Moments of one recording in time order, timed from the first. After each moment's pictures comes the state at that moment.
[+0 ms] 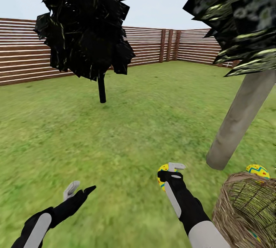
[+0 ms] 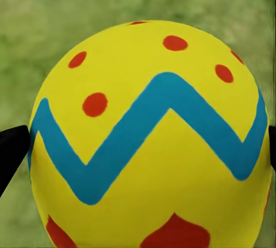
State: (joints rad) left arm -0.20 0.12 0.17 -1.20 0.85 0.67 -0.16; right arm -0.55 0.16 0.12 -0.91 -0.16 0.49 -0.39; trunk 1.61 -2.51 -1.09
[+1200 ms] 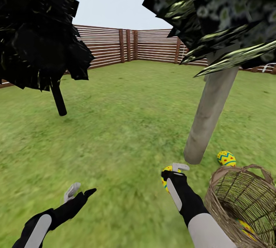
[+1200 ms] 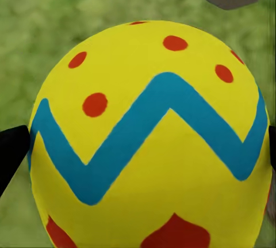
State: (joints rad) left arm -0.20 0.12 0.17 -1.18 0.85 0.70 -0.16; right arm -0.61 0.16 0.04 -0.80 -0.16 0.47 -0.43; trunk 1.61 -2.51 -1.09
